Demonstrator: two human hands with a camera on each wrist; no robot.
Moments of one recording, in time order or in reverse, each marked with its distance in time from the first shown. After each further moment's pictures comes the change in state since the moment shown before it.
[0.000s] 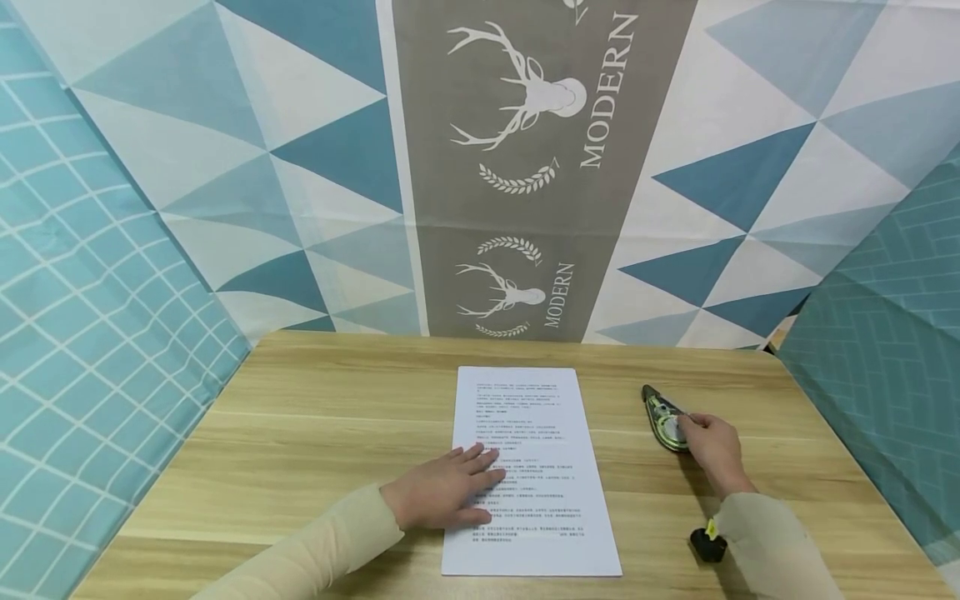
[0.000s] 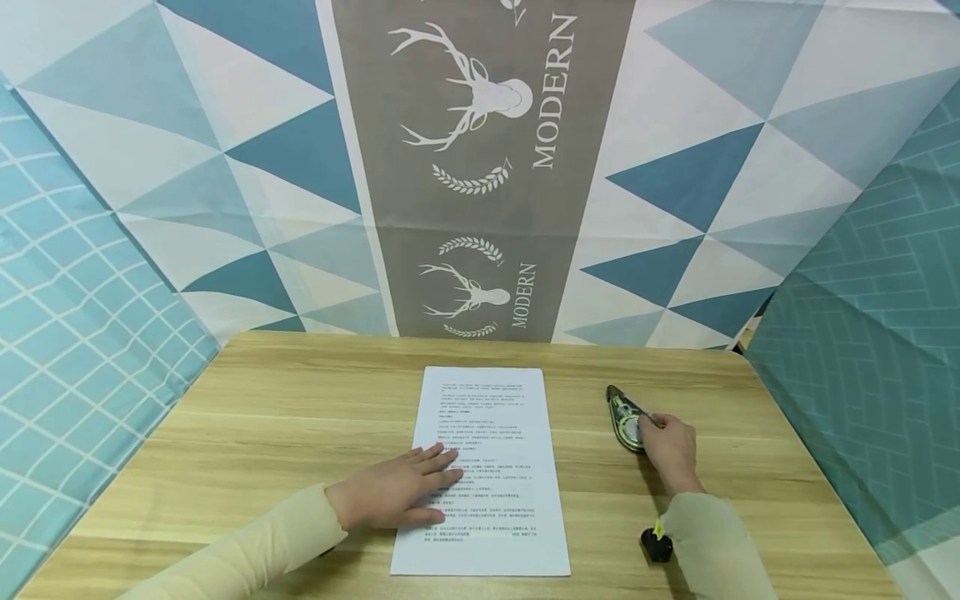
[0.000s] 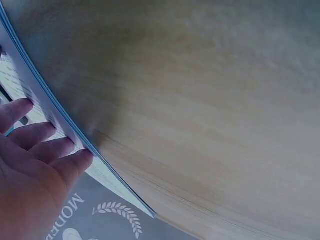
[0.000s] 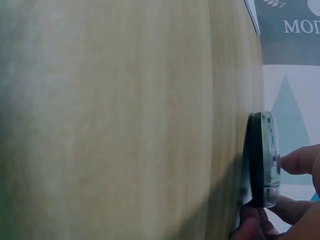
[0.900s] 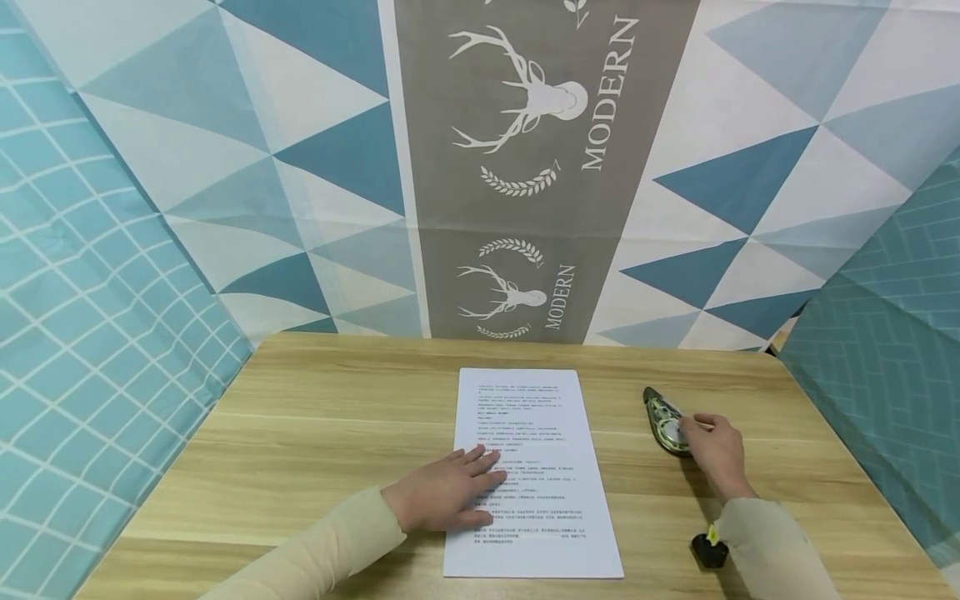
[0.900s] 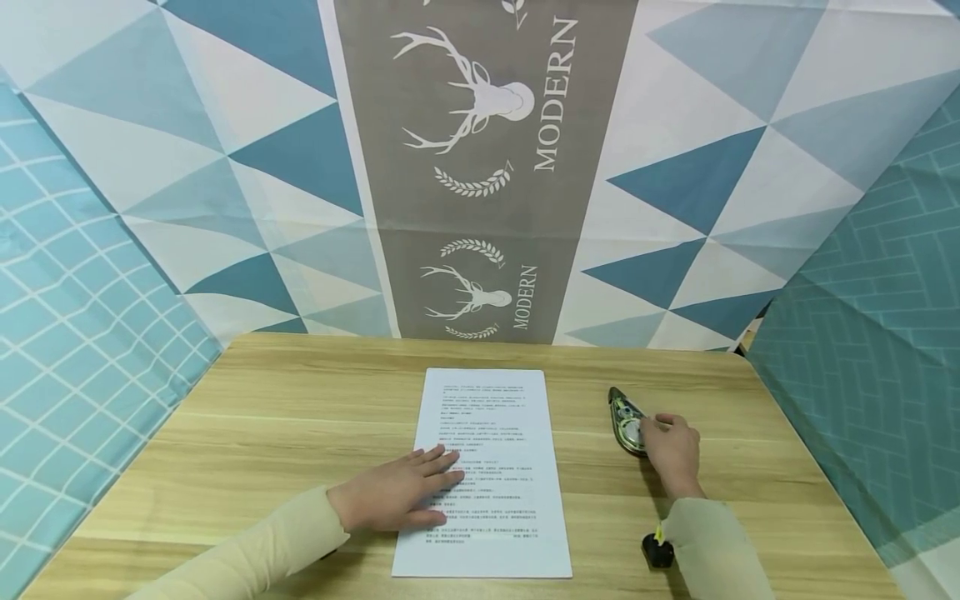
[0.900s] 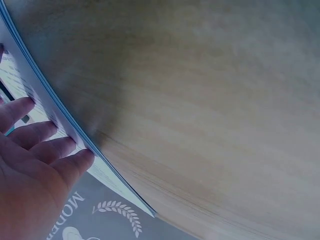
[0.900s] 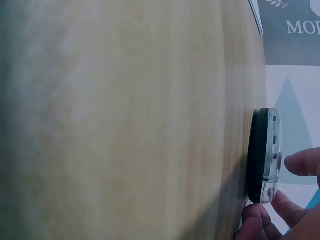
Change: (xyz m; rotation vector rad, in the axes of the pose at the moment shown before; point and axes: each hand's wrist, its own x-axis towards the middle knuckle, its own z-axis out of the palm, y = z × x) left_hand -0.002 0.002 -0.001 0.011 0.014 0.001; right_hand -0.004 0.001 0.003 0.053 0.077 0.010
